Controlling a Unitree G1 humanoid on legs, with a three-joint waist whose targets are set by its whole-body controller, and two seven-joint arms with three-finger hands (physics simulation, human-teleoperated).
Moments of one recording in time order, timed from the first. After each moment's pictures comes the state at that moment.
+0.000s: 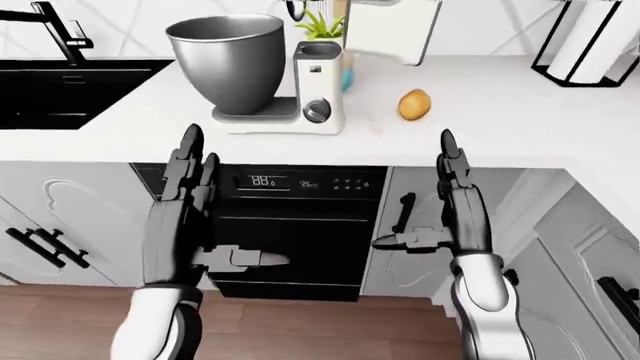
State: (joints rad) left arm -0.01 0.04 0.12 -0.88 -0.09 0.64 -0.07; right arm -0.07 -0.02 0.01 -0.53 -0.29 0.41 0.02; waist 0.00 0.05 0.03
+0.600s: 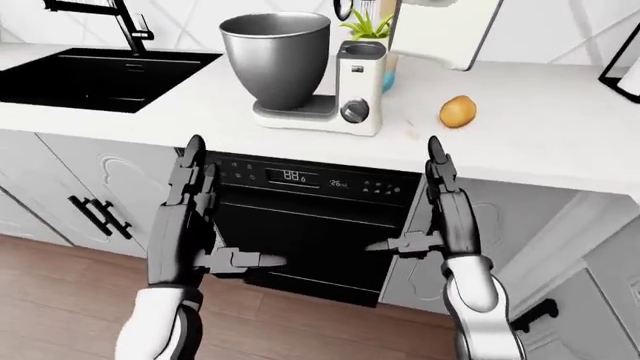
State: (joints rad) left arm 0.01 0.04 0.12 -0.84 -0.06 0.64 -0.08; right arm -0.06 -0.01 0.04 -0.50 -0.29 0.40 0.03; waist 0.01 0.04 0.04
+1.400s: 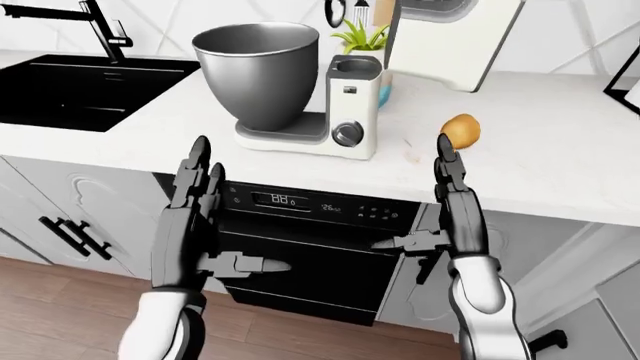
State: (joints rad) left arm 0.03 0.03 0.11 -0.84 -0.06 0.60 -0.10; right arm -0.05 -0.01 0.01 -0.52 -0.30 0.39 0.02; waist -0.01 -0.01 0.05
